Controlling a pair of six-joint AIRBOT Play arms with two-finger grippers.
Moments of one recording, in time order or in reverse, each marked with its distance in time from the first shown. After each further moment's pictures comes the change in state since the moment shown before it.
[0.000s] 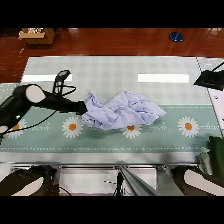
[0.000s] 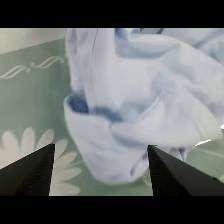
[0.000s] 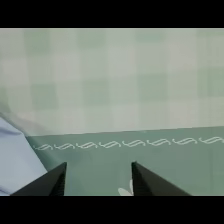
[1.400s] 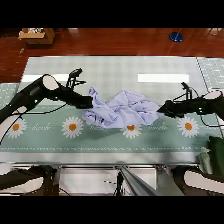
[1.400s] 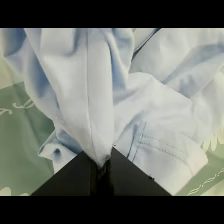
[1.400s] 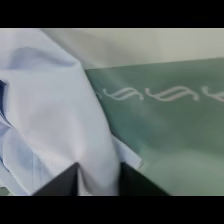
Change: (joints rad) left arm 0.000 -0.224 0.148 -0.178 -0.015 0.117; right arm 0.109 -0.108 -0.530 0.487 -0.224 -0.205
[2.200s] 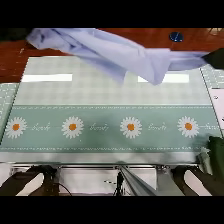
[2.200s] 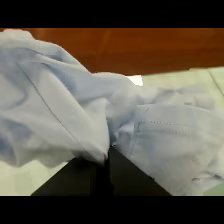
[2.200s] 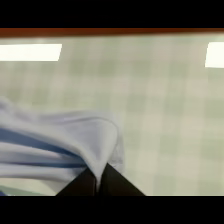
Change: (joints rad) left arm 0.288 0.380 0.507 -0.005 -0.005 -0.004; right arm -0.069 0.409 0.545 -0.182 0.045 0.040
